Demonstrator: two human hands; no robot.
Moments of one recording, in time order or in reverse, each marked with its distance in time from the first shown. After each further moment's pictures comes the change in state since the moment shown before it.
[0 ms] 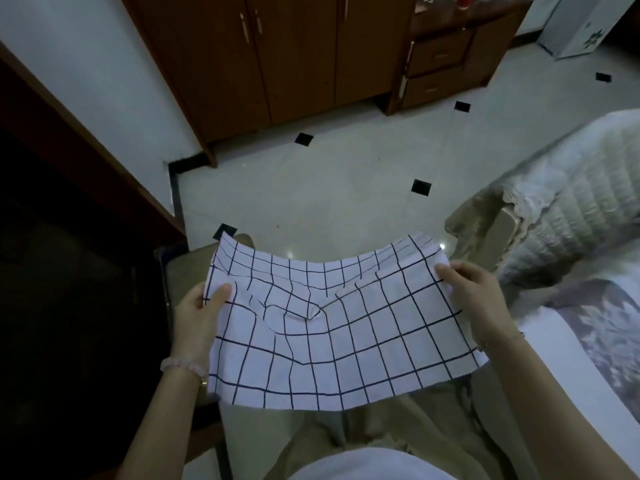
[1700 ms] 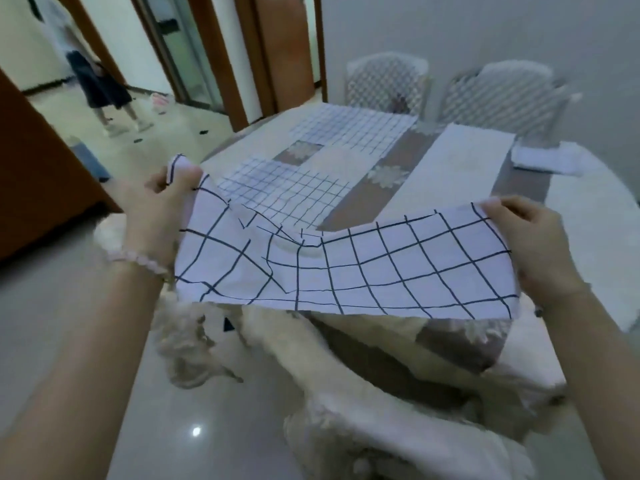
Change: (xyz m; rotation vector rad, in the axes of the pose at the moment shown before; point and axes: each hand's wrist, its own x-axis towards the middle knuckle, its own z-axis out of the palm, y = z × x) left_hand -0.070 0.360 0.839 0.151 -2.158 0.685; right_hand 0.098 -0.118 -0.226 0.352 2.192 0.253
